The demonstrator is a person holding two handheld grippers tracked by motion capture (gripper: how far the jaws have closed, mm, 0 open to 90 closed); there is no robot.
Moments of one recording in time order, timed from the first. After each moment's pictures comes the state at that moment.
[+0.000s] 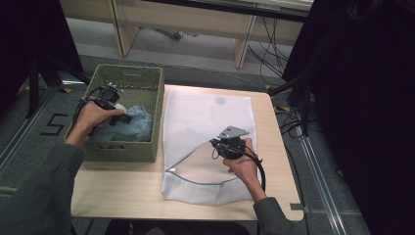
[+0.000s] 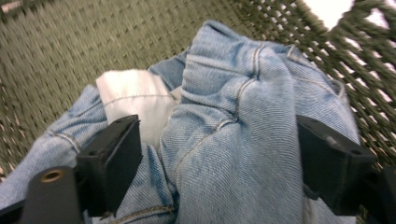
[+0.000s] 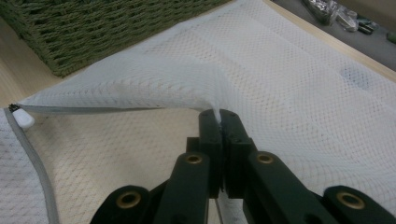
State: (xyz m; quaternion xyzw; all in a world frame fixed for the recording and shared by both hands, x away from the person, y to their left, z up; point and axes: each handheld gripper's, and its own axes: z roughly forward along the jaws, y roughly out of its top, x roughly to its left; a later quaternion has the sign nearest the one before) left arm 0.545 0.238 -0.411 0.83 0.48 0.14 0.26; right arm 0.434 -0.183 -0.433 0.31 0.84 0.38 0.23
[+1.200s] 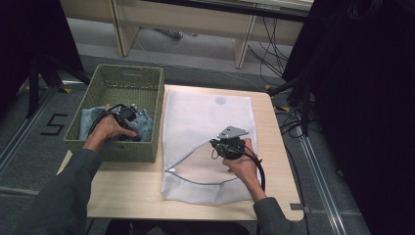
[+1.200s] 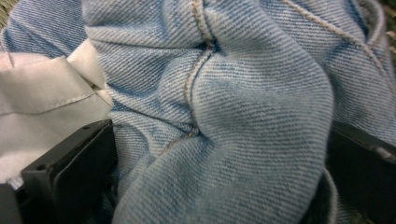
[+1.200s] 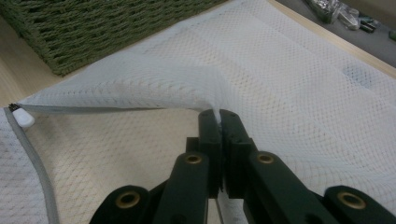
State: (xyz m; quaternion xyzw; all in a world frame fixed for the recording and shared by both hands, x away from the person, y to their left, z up) left arm 0.555 0.202 -0.480 0.91 0.38 0.08 0.14; right arm 0.435 -0.182 -0.435 0.31 0.84 0.38 0.23
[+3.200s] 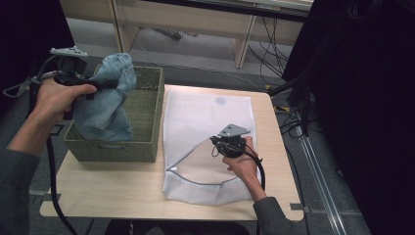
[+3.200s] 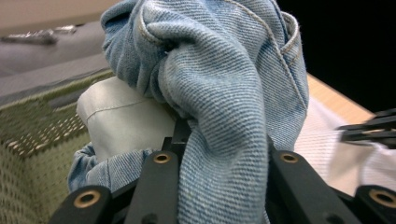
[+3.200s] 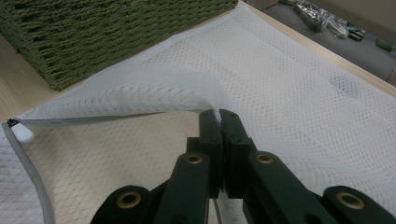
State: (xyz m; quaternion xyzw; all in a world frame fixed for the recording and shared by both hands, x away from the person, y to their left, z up) left arm 0.466 0.261 -0.262 0.75 0.40 0.18 0.49; right arm 0.434 -0.182 -0.425 0.32 0.83 0.38 0.23
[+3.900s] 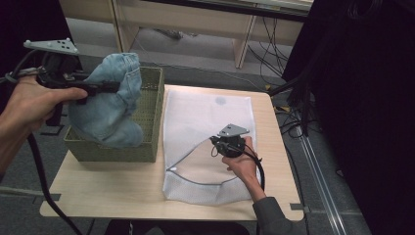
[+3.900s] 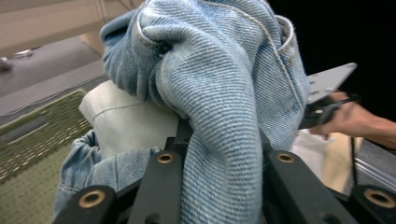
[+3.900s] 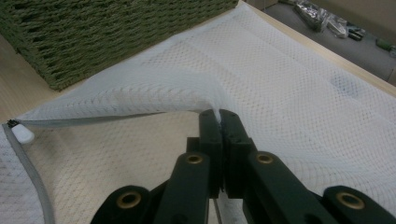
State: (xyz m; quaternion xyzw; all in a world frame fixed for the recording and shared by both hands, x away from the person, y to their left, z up) left arm 0.399 0.233 -0.208 0.79 0.33 0.15 0.50; right arm 0.434 -0.180 -0.426 0.32 0.83 0.38 0.24
